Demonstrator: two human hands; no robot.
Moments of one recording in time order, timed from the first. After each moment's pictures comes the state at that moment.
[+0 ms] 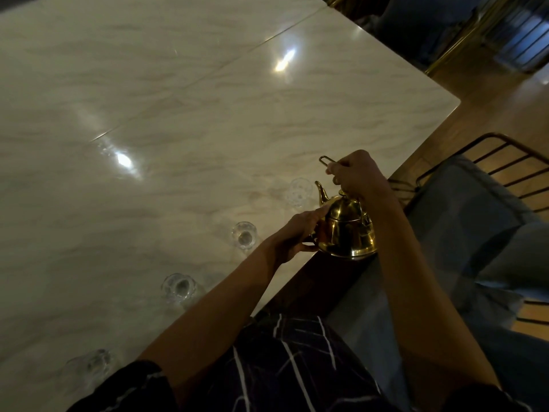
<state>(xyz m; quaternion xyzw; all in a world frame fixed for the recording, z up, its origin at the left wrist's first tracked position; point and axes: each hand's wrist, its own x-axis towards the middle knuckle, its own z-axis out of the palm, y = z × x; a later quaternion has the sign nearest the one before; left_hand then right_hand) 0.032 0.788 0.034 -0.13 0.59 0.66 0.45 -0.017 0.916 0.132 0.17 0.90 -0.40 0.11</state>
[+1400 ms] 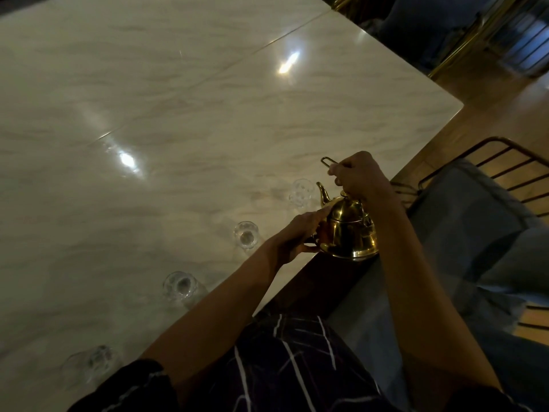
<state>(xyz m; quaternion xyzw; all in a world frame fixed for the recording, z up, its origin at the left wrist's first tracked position) 0.034 0.788 0.027 -0.13 0.59 0.66 0.45 -0.014 0.914 0.134 0.17 0.90 -0.39 0.11</state>
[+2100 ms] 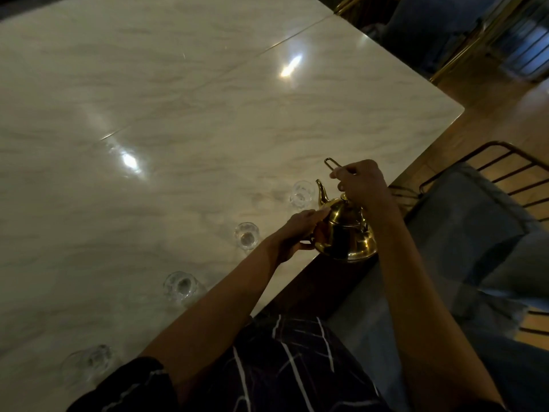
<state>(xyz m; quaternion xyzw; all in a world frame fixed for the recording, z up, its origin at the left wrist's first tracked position) 0.033 0.779 0.024 -0.11 0.60 0.67 0.43 -0.005 0.916 0.128 0.20 0.87 -0.43 0.08</state>
